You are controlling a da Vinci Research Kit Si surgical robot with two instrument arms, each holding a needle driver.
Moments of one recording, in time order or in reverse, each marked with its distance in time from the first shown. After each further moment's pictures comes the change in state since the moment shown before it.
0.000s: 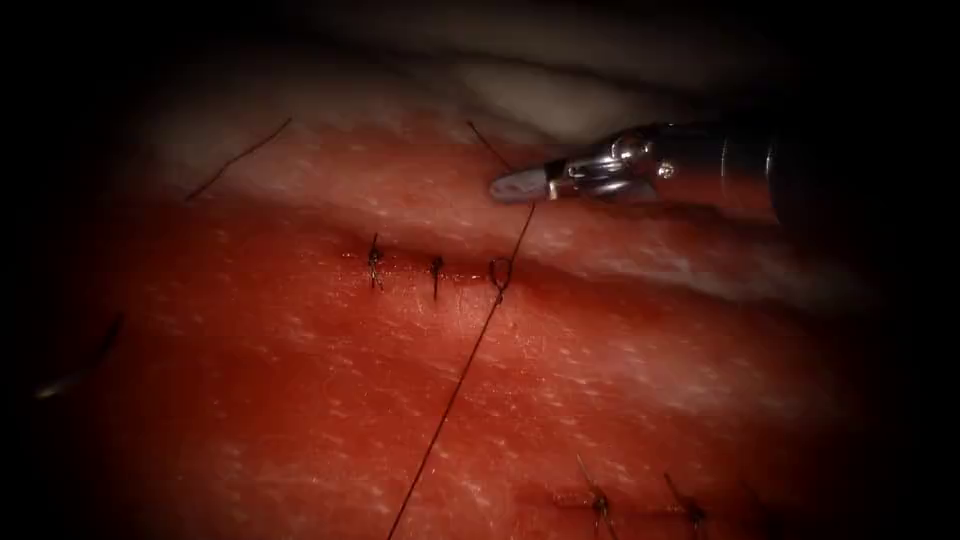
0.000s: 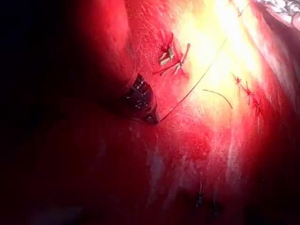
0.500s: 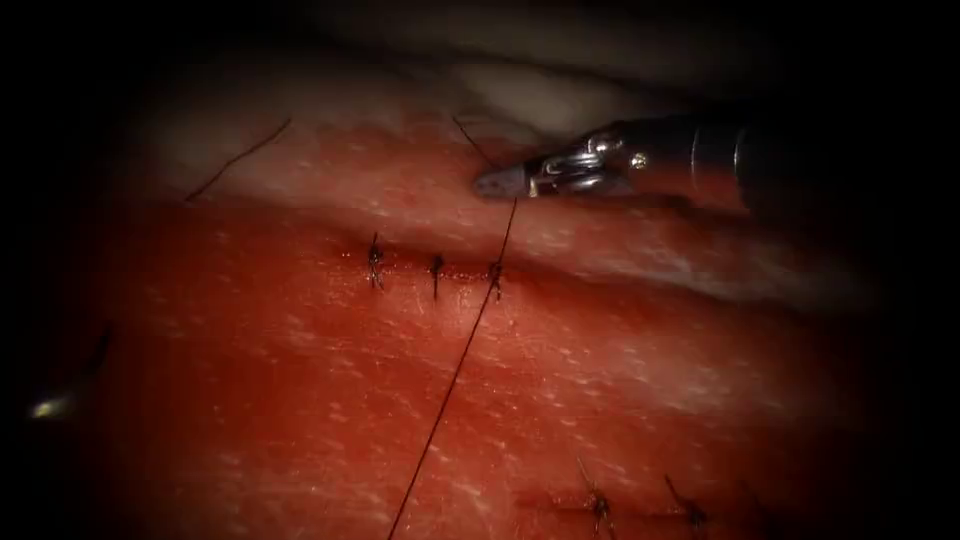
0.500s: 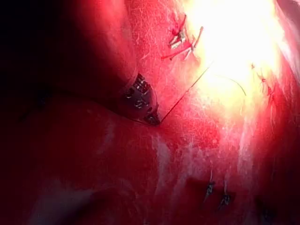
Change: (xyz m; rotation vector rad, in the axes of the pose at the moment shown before) right arm 0.000 0.001 0.002 -0.068 -0.018 0.039; left arm 0.000 0.006 0.003 -0.028 0.033 -0.018
